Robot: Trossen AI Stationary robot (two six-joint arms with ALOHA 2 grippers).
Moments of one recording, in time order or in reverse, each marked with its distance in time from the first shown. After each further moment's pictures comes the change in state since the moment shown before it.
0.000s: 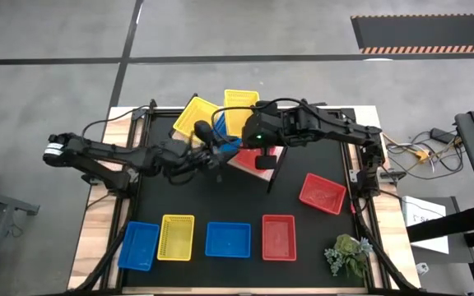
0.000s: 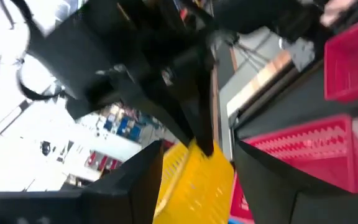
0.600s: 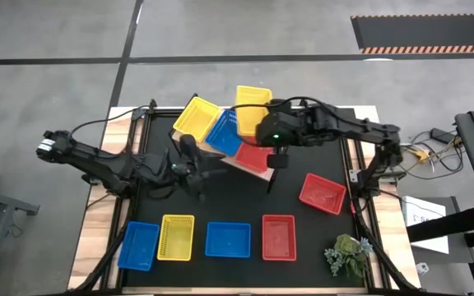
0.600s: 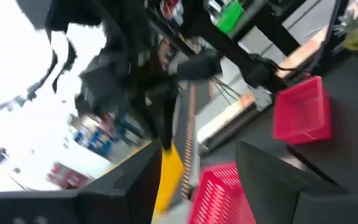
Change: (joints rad) left arm -0.208 -0.110 0.001 -0.113 -0.074 -0.151; right arm 0.000 -0.145 -0.171 0.044 0.027 0.022
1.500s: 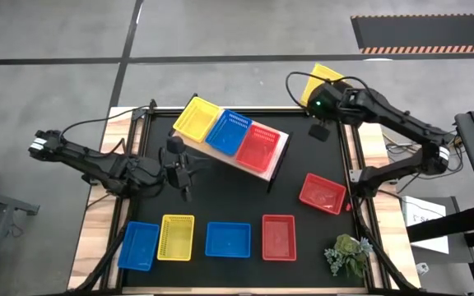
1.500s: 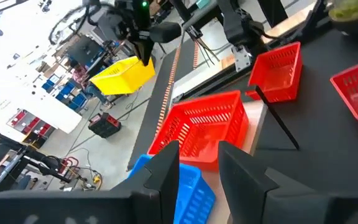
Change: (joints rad) left arm -0.002 -0.182 -0.183 -0.190 -0.060 -0.317; right arm -0.439 -0.480 -0.669 0.063 0.070 0.051
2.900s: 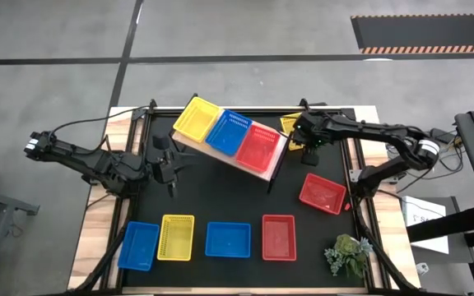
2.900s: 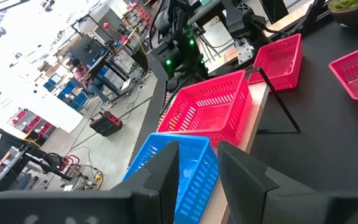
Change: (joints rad) left arm 0.000 -0.192 -0.097 -0.088 -0.001 -0.001; right arm -0.127 0.122 -0.648 0.574 -0.316 -0.226
